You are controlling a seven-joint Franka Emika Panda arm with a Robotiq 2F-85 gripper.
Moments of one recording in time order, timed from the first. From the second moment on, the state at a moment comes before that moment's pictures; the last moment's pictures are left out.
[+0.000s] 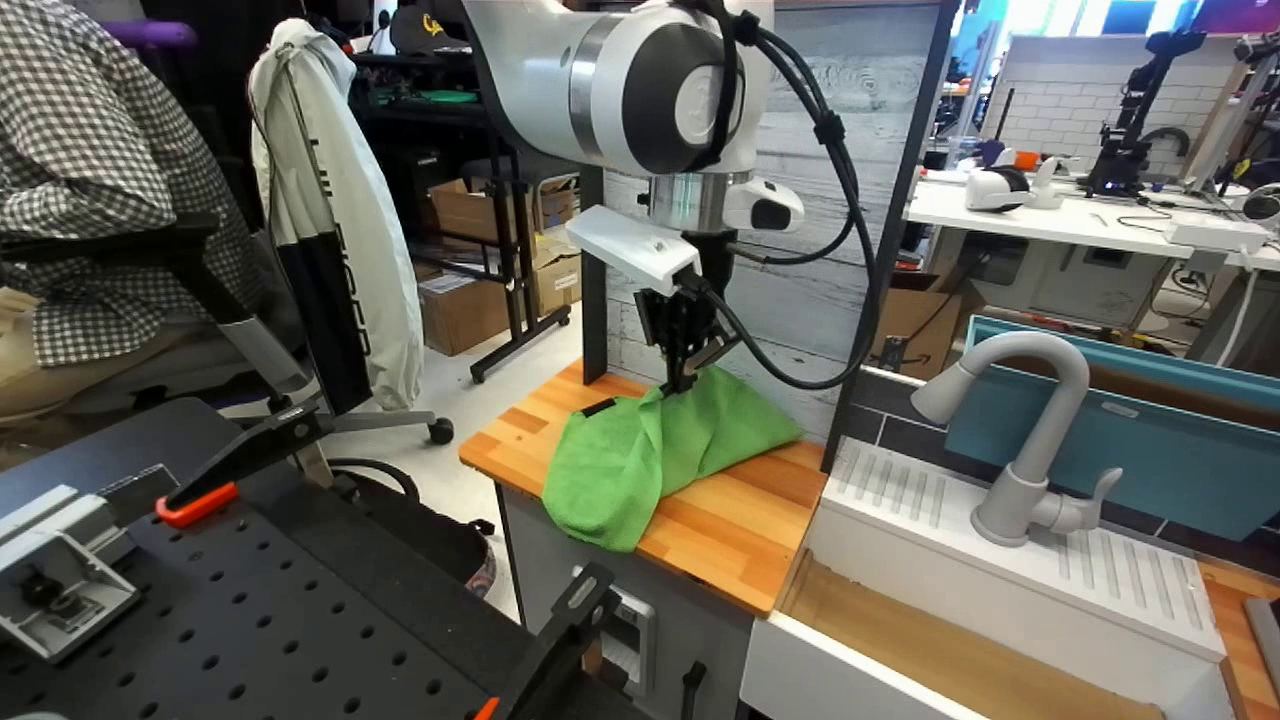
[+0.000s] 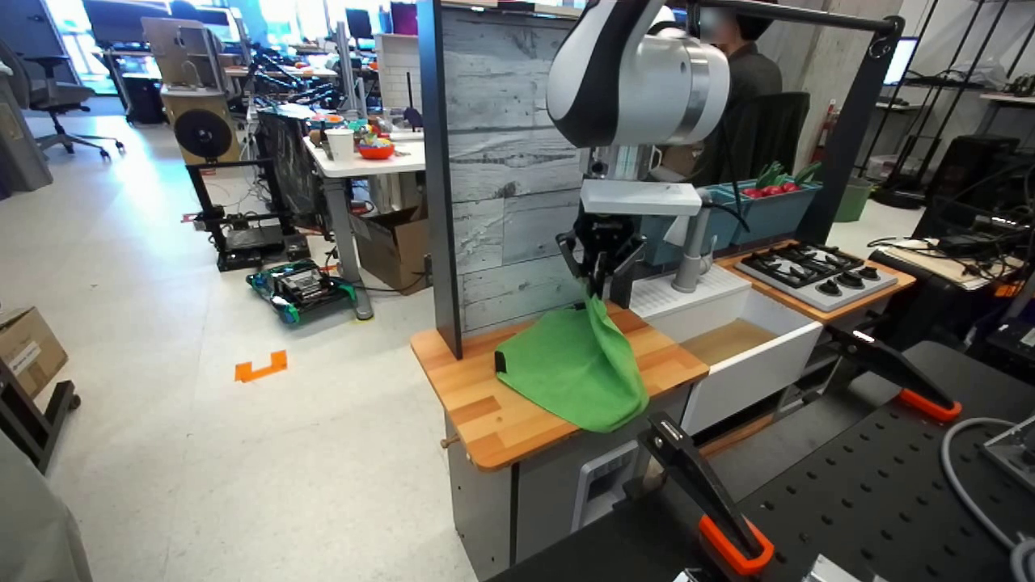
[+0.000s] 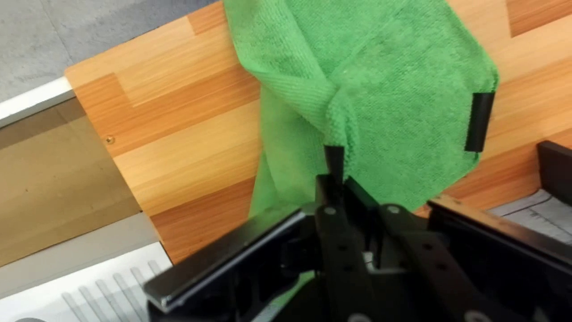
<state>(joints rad) 0.05 0.86 -0.06 -1.74 0.12 2.58 0.20</state>
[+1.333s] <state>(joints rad) 0.06 1.15 -0.01 -1.46 0.12 2.53 0.19</state>
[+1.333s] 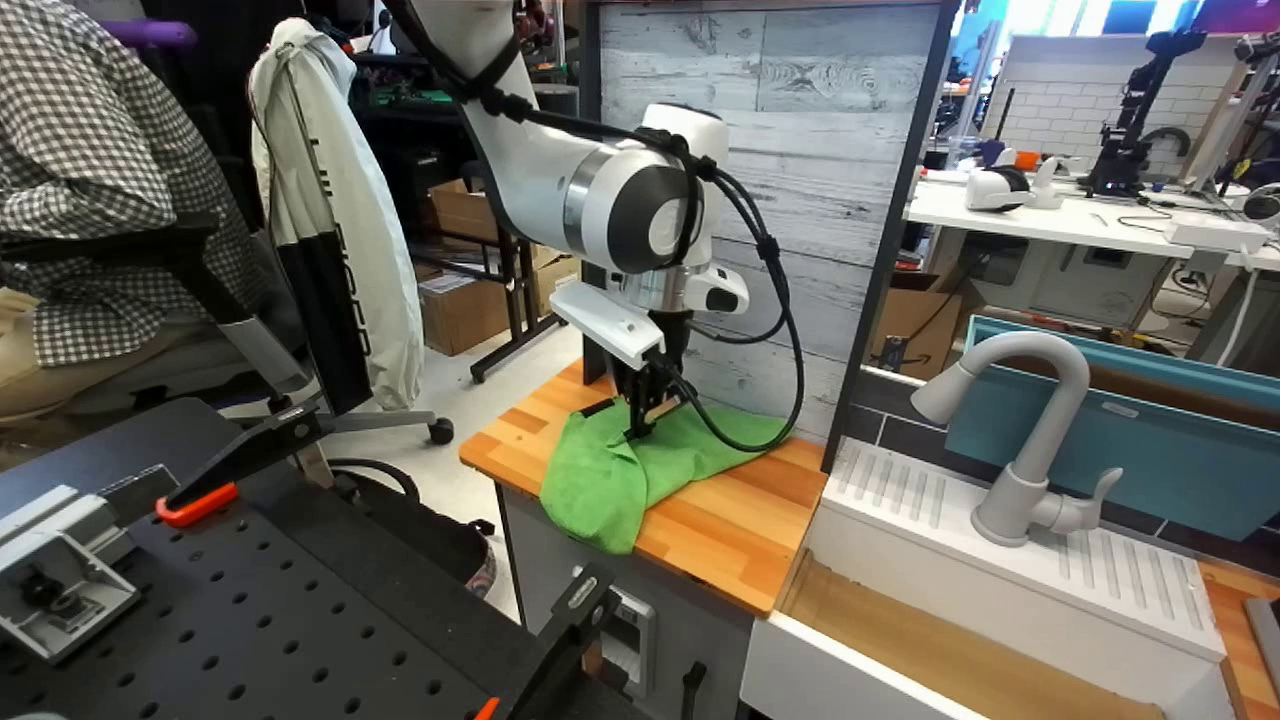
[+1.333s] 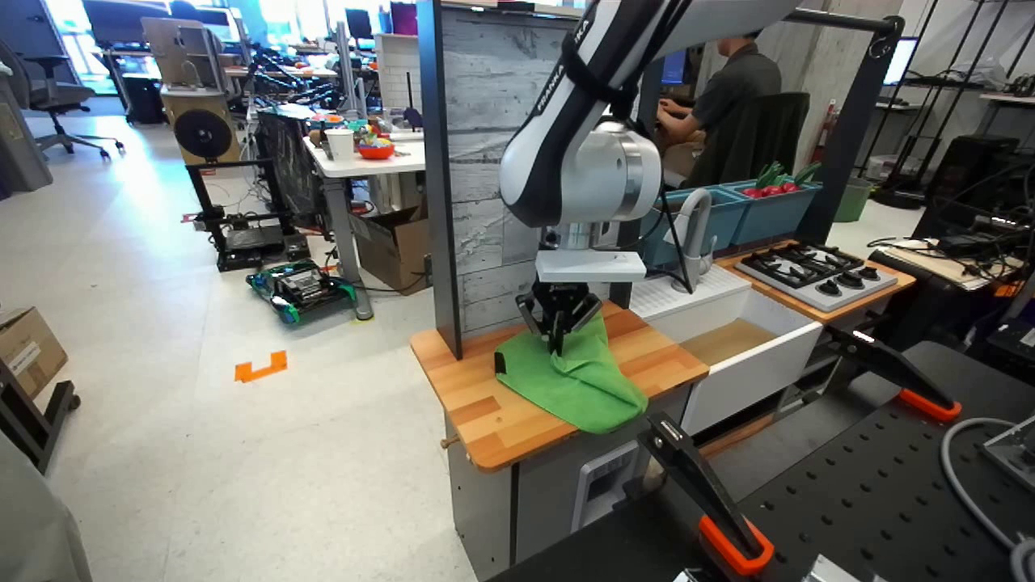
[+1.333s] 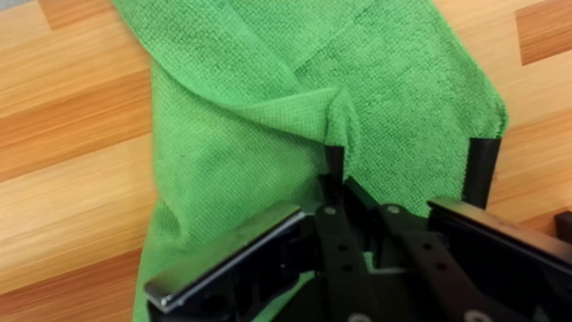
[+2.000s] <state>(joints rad) 0.06 1.22 0.00 -1.34 0.12 2.50 0.19</state>
